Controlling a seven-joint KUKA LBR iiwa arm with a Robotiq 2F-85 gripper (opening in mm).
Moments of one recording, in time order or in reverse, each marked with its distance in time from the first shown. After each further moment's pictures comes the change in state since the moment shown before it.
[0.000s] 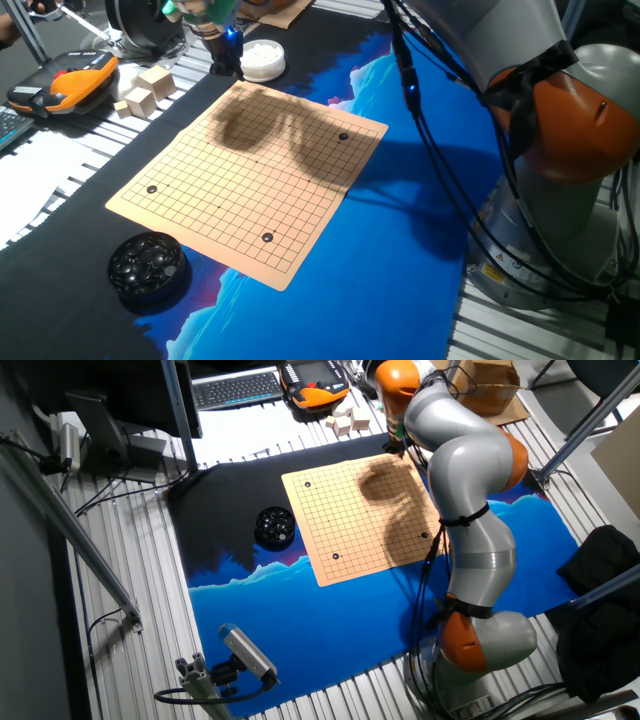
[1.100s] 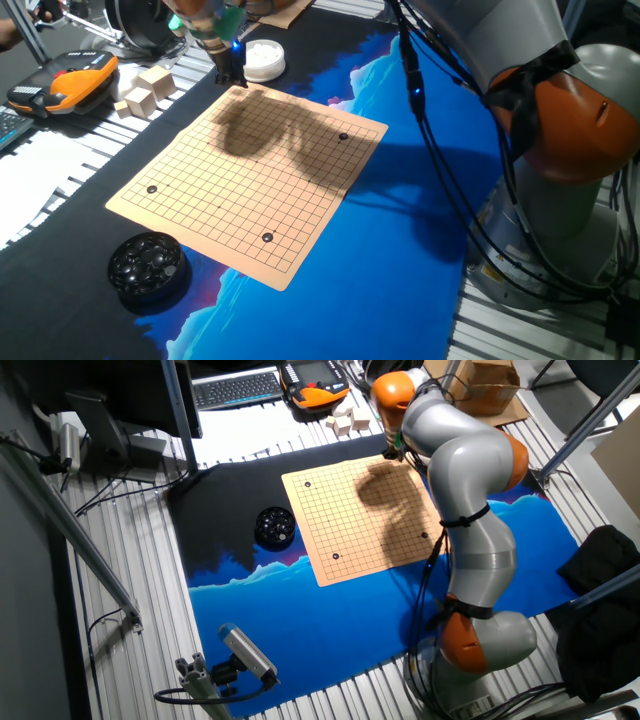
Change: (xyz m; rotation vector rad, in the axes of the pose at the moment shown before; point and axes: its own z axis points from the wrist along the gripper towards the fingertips) arm 0.005 0.008 0.033 0.051 -0.051 -0.015
